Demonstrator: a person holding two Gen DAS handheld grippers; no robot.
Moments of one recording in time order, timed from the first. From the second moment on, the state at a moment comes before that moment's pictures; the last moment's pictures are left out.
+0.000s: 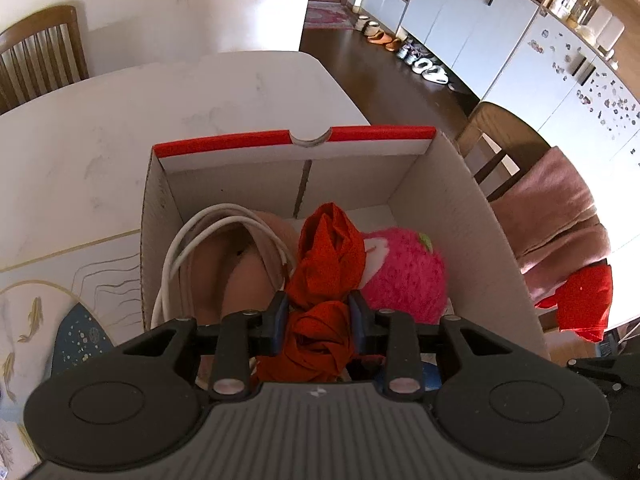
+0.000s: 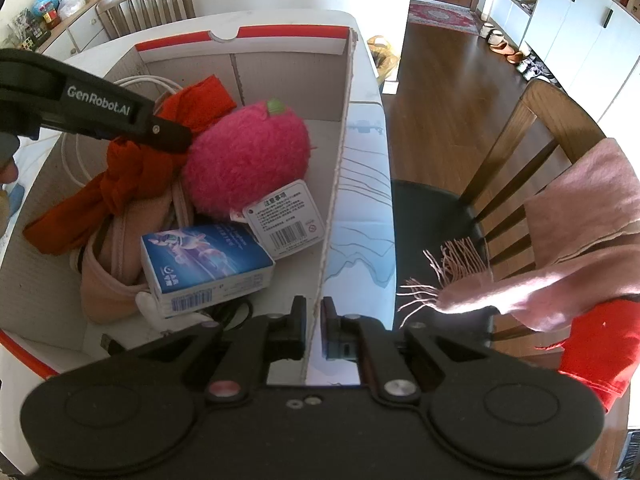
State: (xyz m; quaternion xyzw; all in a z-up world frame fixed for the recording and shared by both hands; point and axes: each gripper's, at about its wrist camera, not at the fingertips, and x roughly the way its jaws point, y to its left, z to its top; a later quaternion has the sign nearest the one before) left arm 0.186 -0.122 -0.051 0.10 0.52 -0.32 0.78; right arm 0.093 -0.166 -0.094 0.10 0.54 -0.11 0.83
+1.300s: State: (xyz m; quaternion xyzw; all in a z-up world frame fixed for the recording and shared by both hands) left arm 0.141 -0.016 0.028 0.09 0.41 -0.38 0.83; right arm 0.093 -0.161 -0.092 0.08 0.55 -0.11 0.83
